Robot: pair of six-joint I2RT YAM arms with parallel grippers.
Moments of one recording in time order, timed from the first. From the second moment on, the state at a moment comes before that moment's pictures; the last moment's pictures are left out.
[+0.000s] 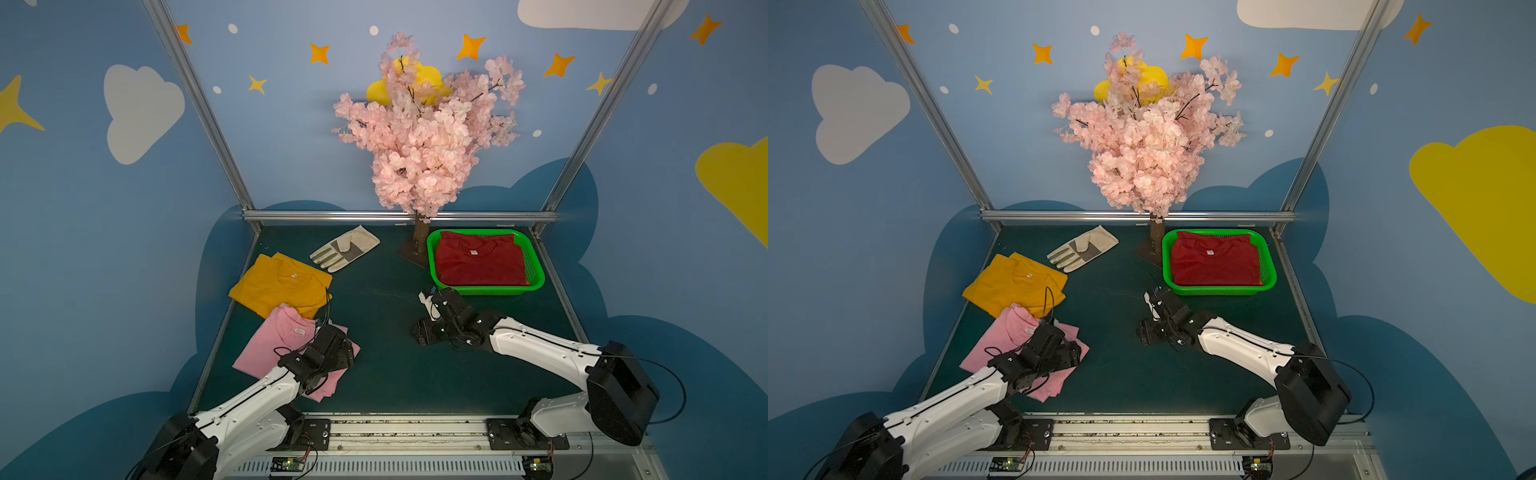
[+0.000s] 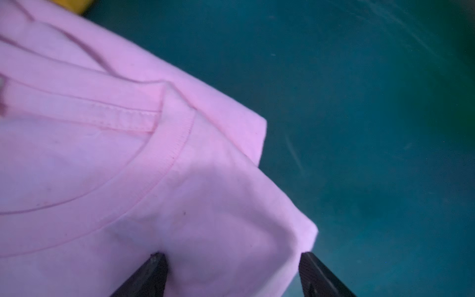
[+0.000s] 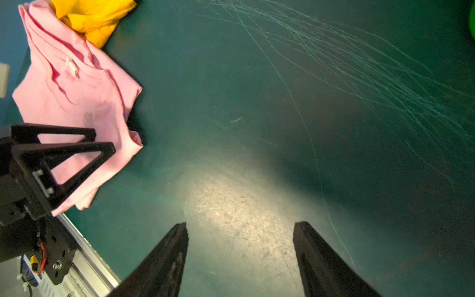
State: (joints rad) left arm -0.65 0.96 0.33 -0.35 -0.14 -0.80; right arm 0.81 1.39 0.83 -0.37 -0.10 0.46
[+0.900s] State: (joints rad) left arm -0.72 1.23 0.62 -0.14 0.05 -0.67; right arm 0.56 1.24 0.64 -0.41 -0.14 0.49
